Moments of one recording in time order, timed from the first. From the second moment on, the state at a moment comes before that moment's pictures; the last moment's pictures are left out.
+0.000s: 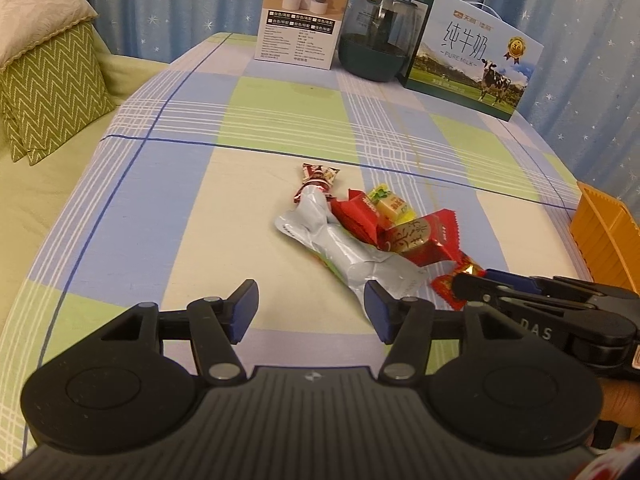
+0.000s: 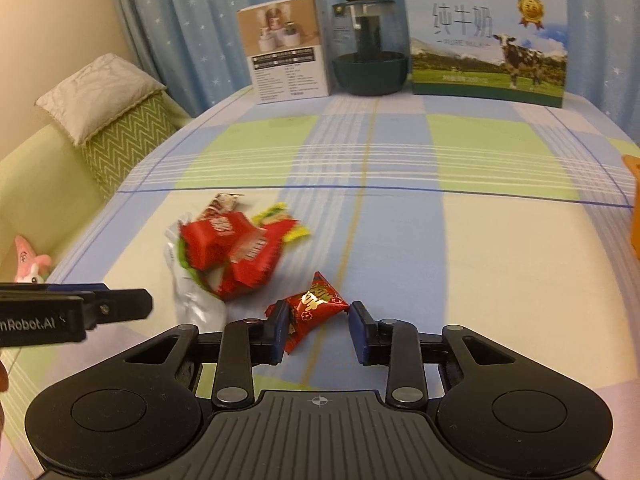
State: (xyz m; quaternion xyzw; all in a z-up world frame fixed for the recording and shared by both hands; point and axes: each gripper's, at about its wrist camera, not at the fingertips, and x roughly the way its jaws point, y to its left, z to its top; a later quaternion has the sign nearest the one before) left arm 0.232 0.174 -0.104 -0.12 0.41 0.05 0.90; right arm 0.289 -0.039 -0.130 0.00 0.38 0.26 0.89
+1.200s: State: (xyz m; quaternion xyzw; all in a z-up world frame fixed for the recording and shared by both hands) left arm 0.245 0.158 -0.109 -0.14 0.39 0.03 0.91; right arm 0.289 -0.053 -0.139 -0.08 0.33 0.32 0.89
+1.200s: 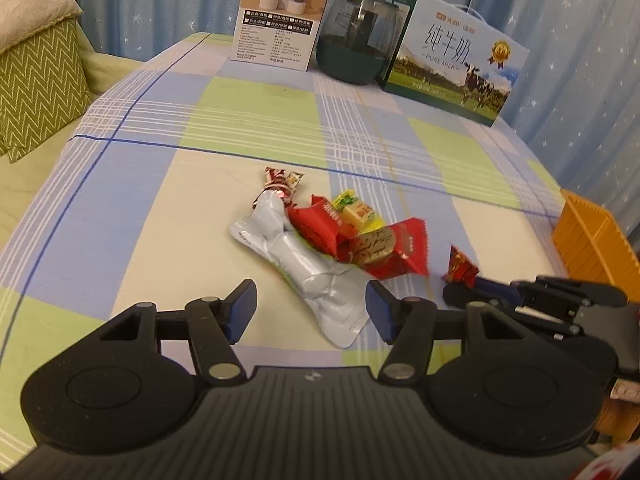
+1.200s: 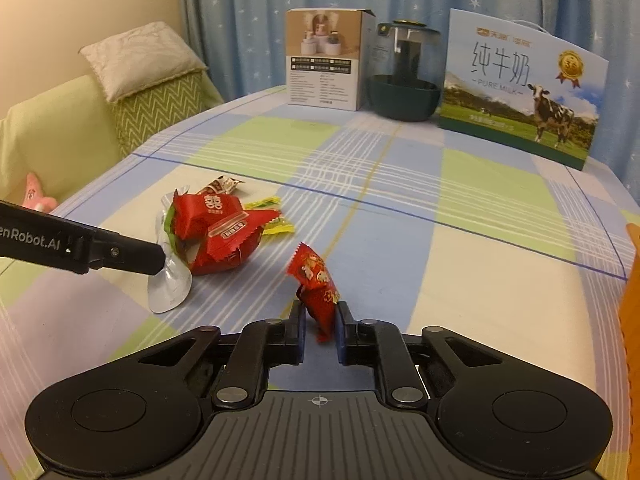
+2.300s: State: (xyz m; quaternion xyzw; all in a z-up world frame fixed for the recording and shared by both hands) left arm 0.248 0.151 -0.118 -0.14 0.41 0.04 0.90; right arm 0.260 -0.071 -0.135 -0.07 0.34 0.30 0.89
